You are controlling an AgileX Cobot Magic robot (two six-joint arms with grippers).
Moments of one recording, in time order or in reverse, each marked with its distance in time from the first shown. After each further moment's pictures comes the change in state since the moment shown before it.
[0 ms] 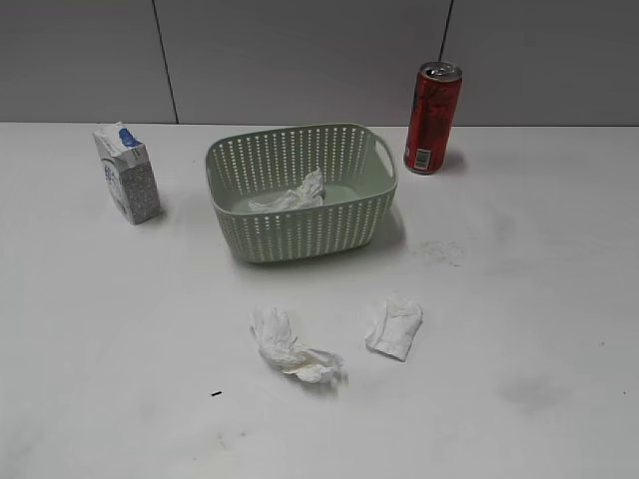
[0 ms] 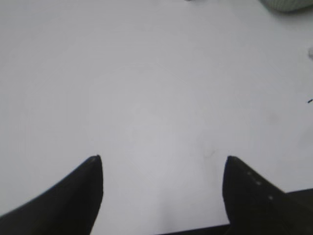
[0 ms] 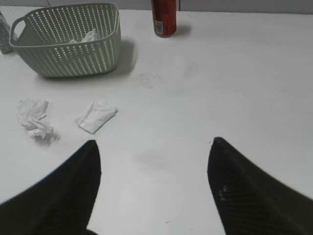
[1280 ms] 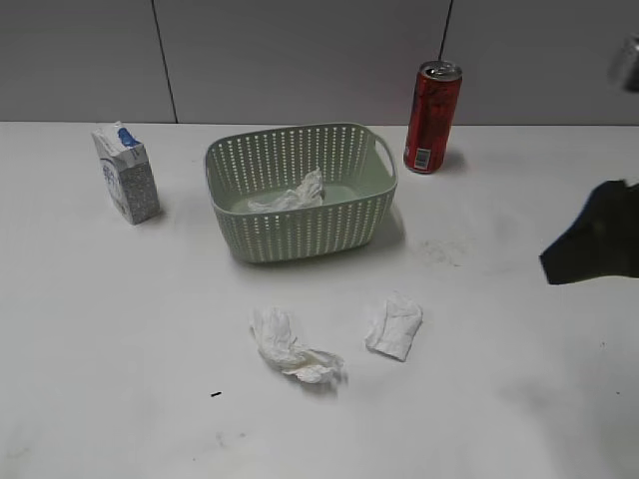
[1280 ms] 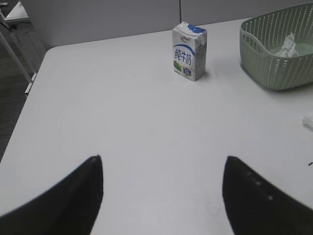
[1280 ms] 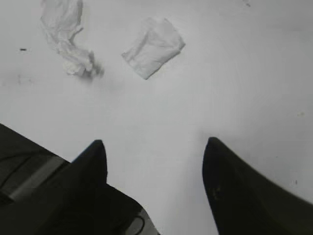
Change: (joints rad) left arm 0.001 -0.364 0.091 0.004 -0.079 -0.021; right arm 0.182 1.162 -0.421 0.143 -0.010 -0.126
